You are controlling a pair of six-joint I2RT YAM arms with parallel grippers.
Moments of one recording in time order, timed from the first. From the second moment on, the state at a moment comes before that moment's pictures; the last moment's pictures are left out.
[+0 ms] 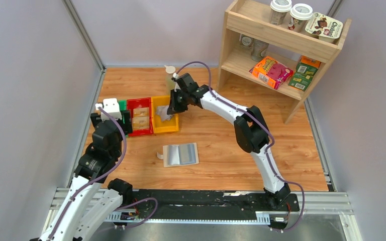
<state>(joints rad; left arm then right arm) -0.39 0.57 0.77 -0.48 -0.64 -0.03 0.72 2.29 1.99 -0.50 -0.33 0.59</state>
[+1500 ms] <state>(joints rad) -0.70 1.02 0.65 -0.55 -0.17 -0.67 0.93 1.56 0.98 -0.33 -0.05 0.57</state>
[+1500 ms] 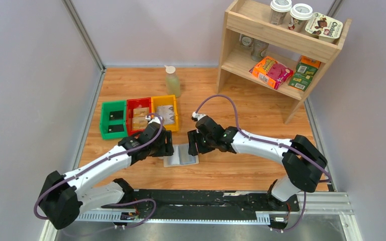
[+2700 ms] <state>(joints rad) -0.71 1.13 0.41 -0.22 -0.11 -0.98 0.94 1.68 0.95 -0.19 -0.10 0.63</state>
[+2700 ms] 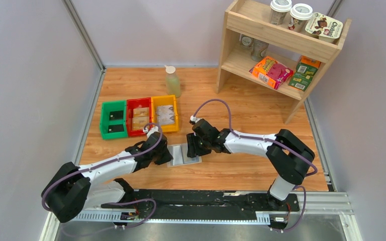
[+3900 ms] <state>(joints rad) -0.75 1.07 0.40 -0.29 -0.15 -1.02 0.97 1.66 1.00 -0.25 -0.02 0.61</state>
